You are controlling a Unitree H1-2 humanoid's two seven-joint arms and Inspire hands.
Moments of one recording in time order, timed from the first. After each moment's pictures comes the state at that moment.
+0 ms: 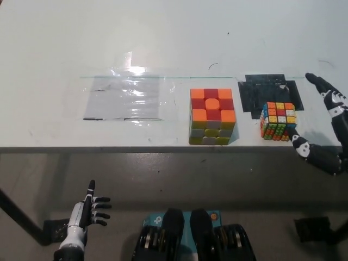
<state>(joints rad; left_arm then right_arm) -0.39 0.13 0.07 1.05 0.01 -0.30 0.15 -0.26 -0.39 0.09 -0.33 -0.44 0.09 0.08</state>
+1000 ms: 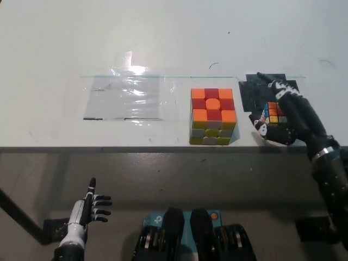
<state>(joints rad) -0.40 0.13 0.07 1.05 0.02 -0.30 0.15 -0.51 -0.32 0.22 0.22 -0.53 -0.01 0.07</state>
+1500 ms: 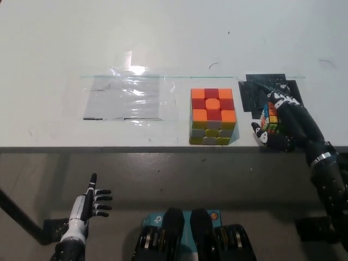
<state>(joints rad) -0.42 0.13 0.07 1.05 0.02 -0.29 0.15 -0.51 -0.34 0.23 0.30 -0.56 -0.06 0.04</state>
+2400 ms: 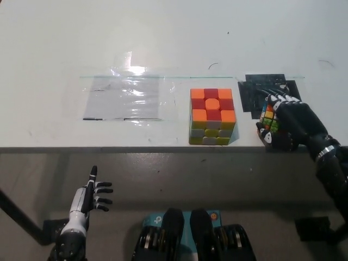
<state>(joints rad) -0.45 0.13 0.07 1.05 0.02 -0.30 0.15 -0.58 -0.42 0.35 0.39 -0.66 -0.06 0.06</state>
